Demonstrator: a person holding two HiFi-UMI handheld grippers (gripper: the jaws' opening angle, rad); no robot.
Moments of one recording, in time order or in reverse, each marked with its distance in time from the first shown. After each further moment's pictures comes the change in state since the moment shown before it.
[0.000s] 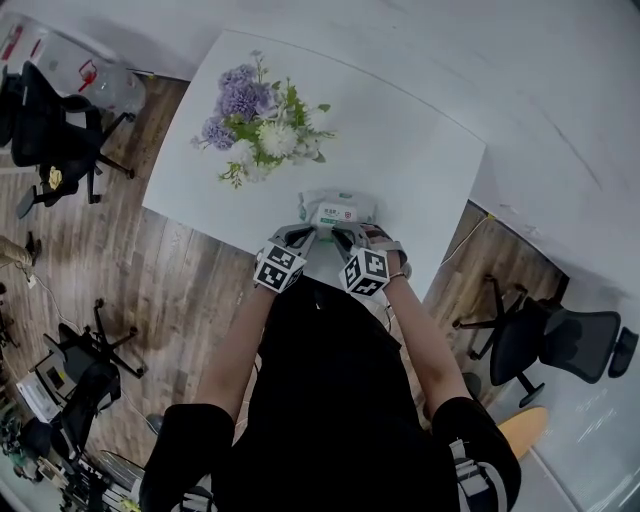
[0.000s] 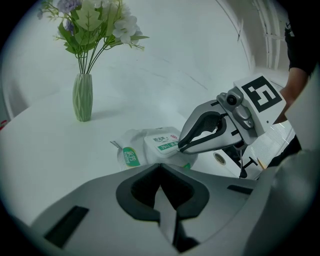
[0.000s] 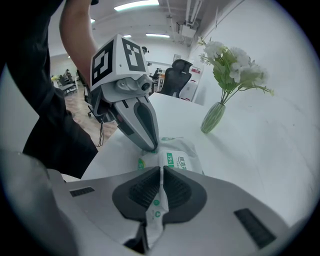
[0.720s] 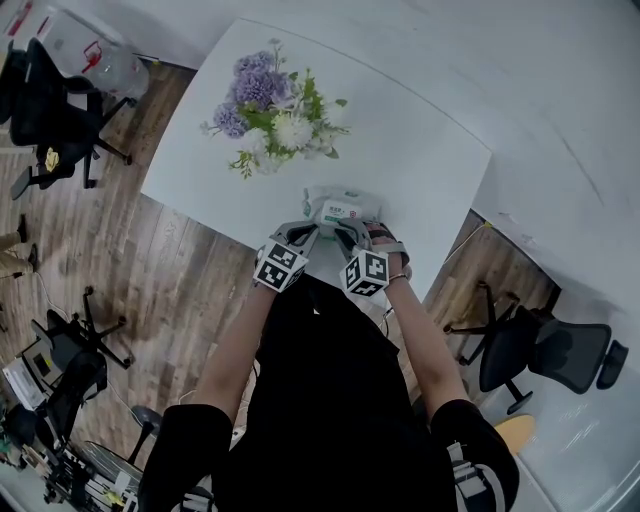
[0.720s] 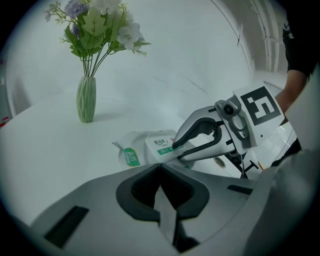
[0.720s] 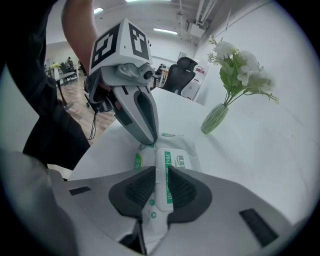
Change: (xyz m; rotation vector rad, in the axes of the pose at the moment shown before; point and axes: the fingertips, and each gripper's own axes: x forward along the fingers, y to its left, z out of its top) left arm -0.006 0.001 0.001 -0.018 -0.045 0.006; right arm 0.010 -0.001 -0.004 -0.078 0.037 -0.053
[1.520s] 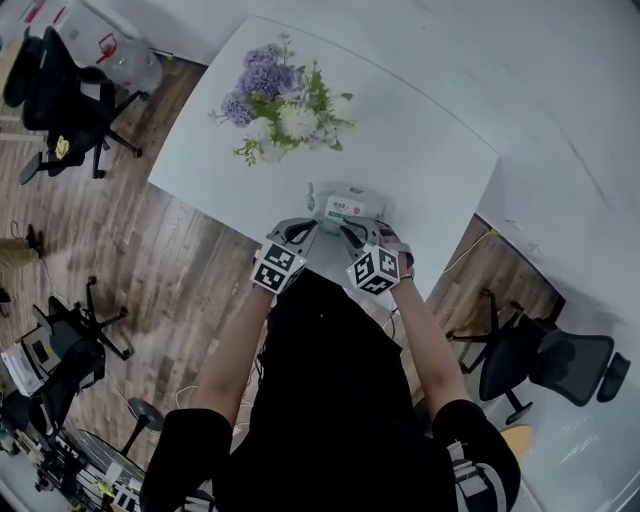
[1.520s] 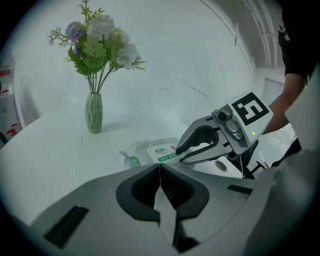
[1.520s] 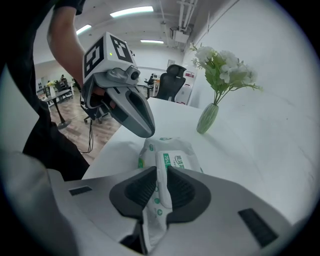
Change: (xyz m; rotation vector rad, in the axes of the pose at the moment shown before) left arm -0.024 -0.005 0.016 0.027 -0.076 0.079; right arm -0.014 0.002 0.000 0.136 -0.096 0.024
